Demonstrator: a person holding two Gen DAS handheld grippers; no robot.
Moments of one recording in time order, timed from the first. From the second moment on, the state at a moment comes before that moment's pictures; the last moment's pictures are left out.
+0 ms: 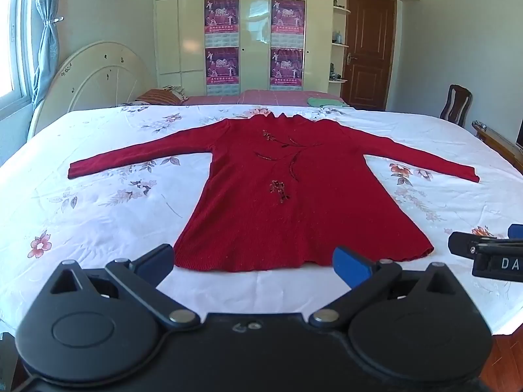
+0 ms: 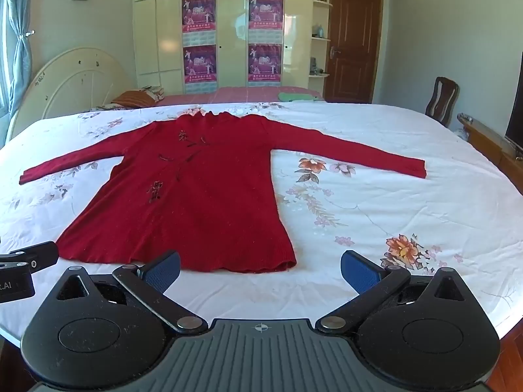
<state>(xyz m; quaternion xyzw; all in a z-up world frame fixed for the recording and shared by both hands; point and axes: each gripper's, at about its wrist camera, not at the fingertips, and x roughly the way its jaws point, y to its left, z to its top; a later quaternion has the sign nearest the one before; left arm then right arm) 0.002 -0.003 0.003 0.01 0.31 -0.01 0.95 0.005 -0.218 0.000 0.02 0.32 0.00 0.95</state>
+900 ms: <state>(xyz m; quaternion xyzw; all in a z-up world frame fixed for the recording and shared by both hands) 0.002 -0.006 0.006 0.01 0.30 -0.01 0.95 0.008 -0.219 0.004 0.02 0.32 0.00 0.95</state>
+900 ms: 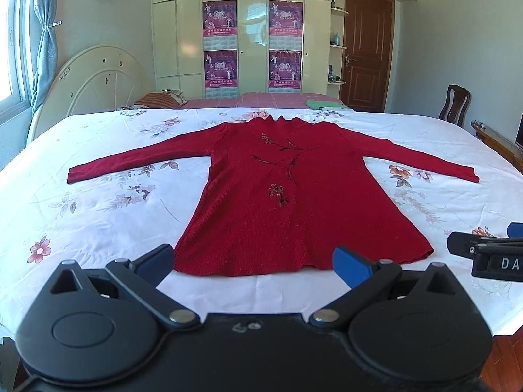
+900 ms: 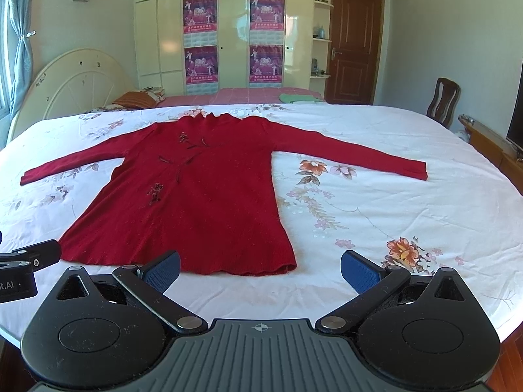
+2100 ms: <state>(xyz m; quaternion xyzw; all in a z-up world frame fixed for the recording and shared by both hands) 0.006 0.003 0.002 0.01 0.31 -0.01 0.95 0.010 -0.214 0.000 0.02 0.32 0.00 0.95</state>
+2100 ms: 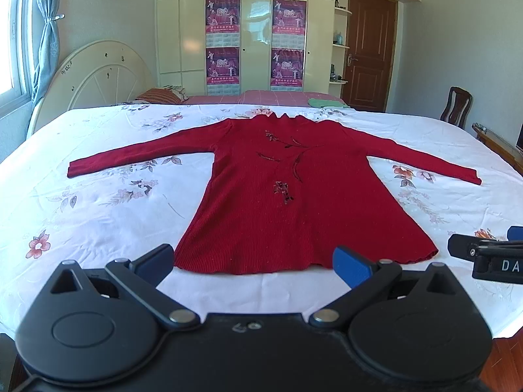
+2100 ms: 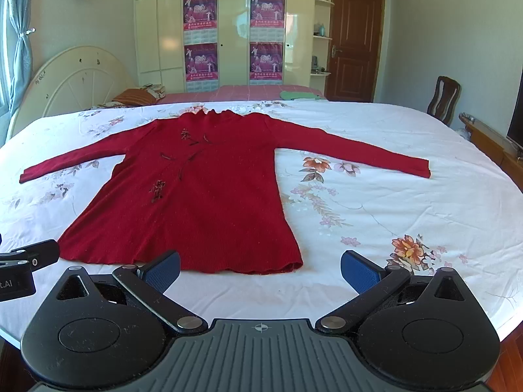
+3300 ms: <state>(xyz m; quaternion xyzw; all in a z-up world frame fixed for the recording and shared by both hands) 0.047 0.010 -0.004 -0.06 0.30 -0.04 0.95 0.040 -0.239 -0.004 0.09 0.32 -0.01 0.94</state>
